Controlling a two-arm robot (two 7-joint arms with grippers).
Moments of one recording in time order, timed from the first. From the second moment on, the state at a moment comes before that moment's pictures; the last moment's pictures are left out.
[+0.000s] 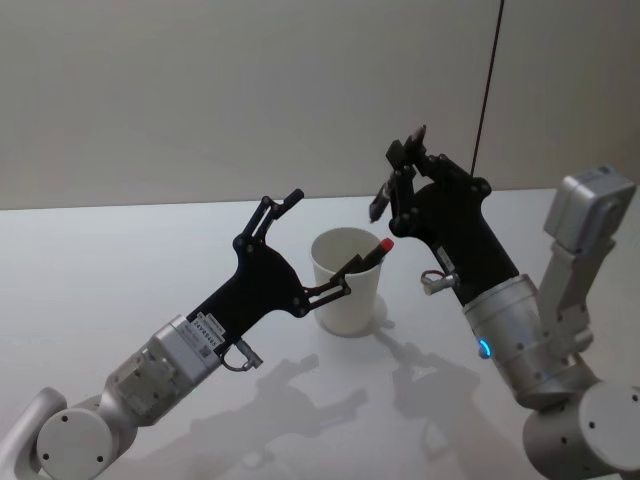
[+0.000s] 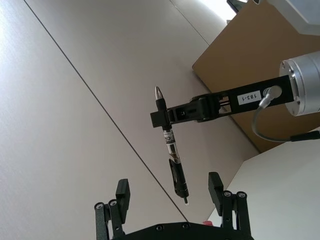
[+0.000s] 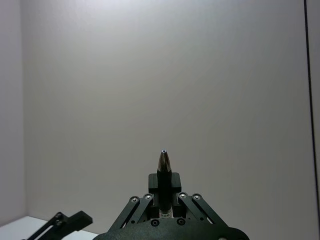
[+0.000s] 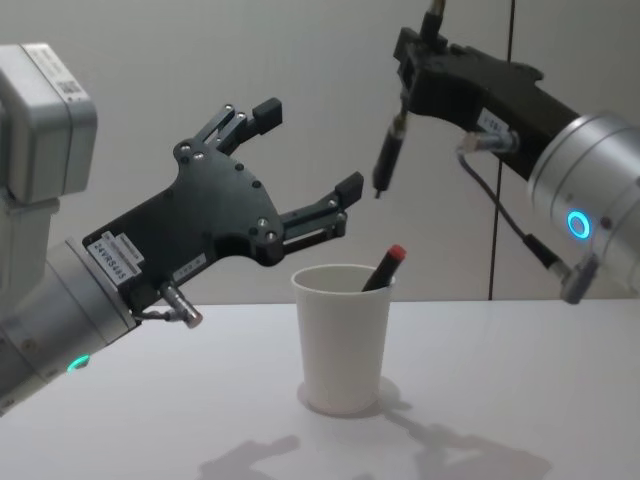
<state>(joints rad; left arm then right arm) -0.37 0.24 0.26 -1.20 -0.02 -0.86 -0.52 0.21 0.01 -0.30 -1.57 0.17 -0.30 0.23</state>
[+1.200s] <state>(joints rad) -0.37 0.24 0.26 -1.20 -0.02 -0.86 -0.52 0.34 -0.03 -0.28 -1.42 0.01 -0.30 0.17</state>
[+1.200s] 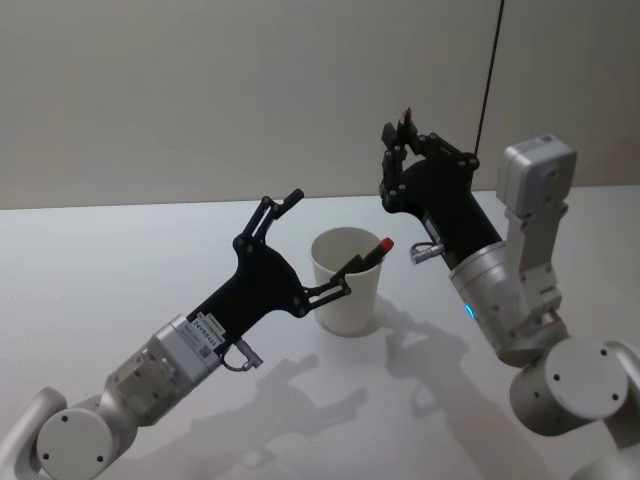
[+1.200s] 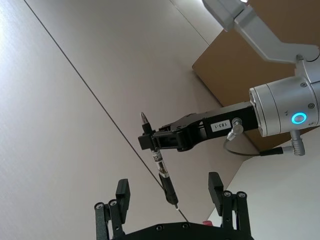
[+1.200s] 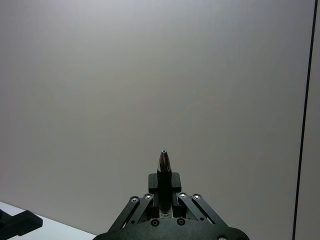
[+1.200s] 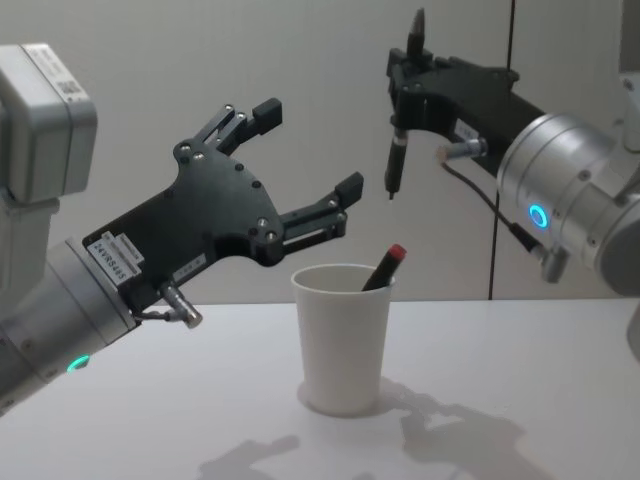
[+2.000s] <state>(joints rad) -0.37 0.24 0.26 -1.20 -0.02 -0.86 -0.52 0.38 -0.04 -0.28 -1.34 0.04 -0.23 0.24</state>
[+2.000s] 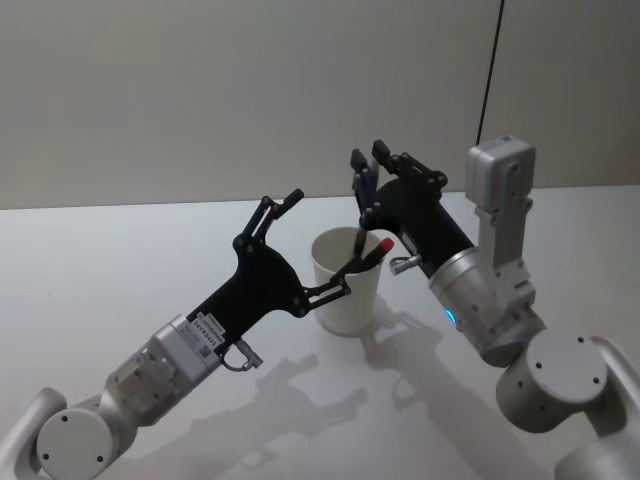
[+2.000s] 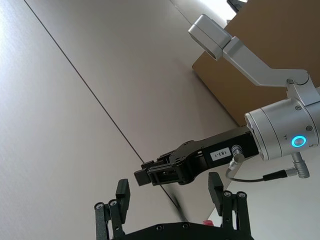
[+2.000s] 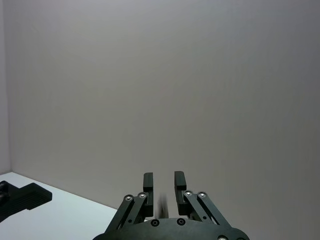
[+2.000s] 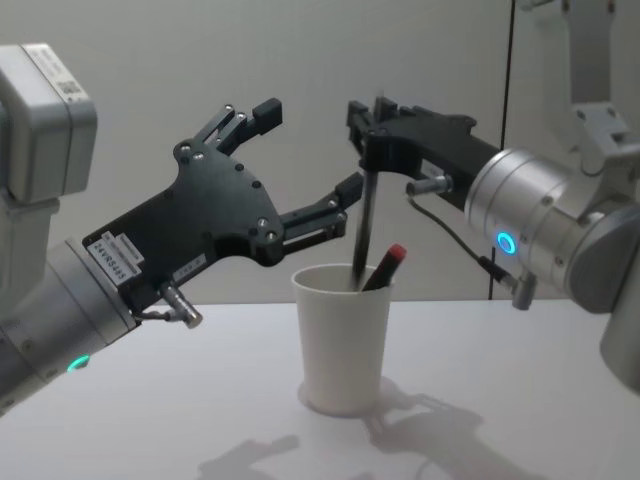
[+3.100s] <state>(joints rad) -0.37 0.24 0.26 -1.20 -0.02 -0.86 -0.52 0.39 -0.05 -0.29 -1.32 0.08 -0.24 0.28</state>
